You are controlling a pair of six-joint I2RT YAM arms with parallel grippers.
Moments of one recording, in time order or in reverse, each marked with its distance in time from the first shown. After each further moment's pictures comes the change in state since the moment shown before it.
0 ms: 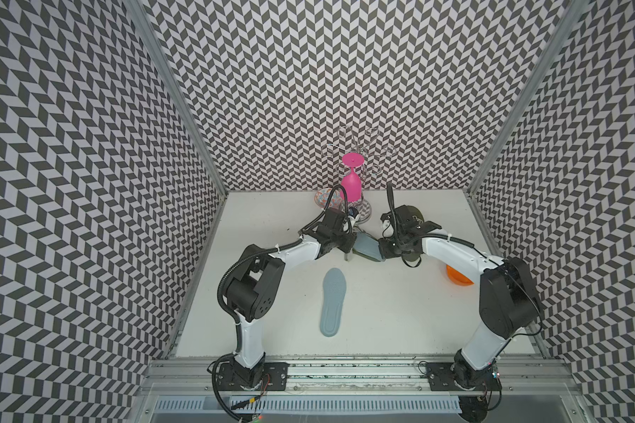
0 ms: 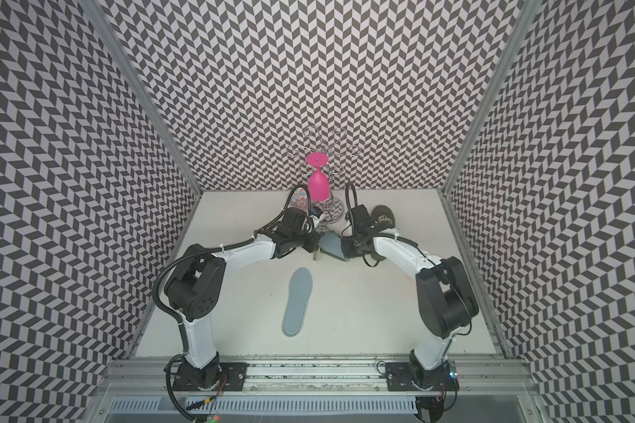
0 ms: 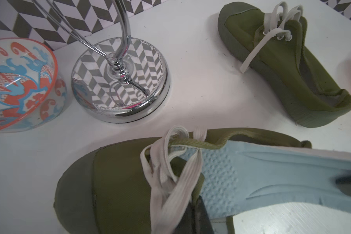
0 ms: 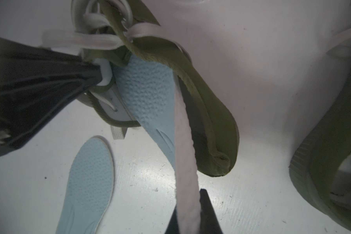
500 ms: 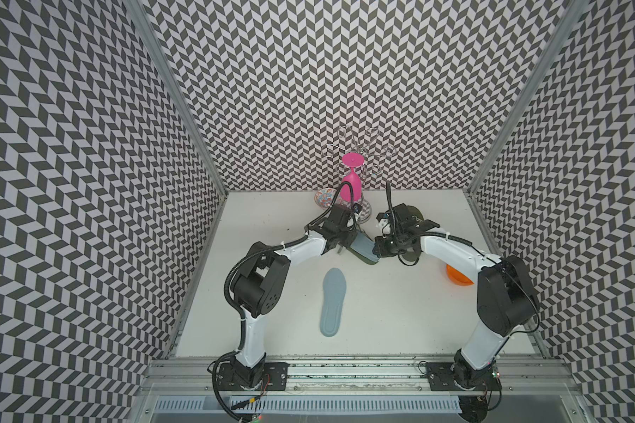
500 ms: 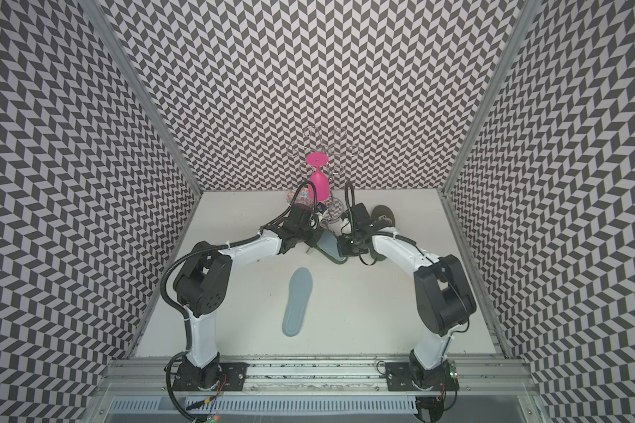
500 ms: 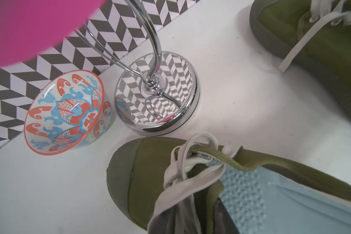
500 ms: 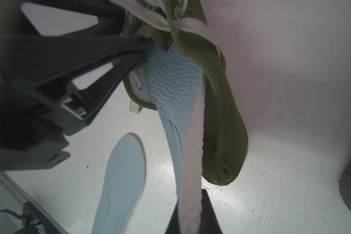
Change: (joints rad) left arm -0.023 0.079 0.111 -0.051 -0.198 0.128; right arm -0.005 0.021 0.023 0.017 -0.122 0.031
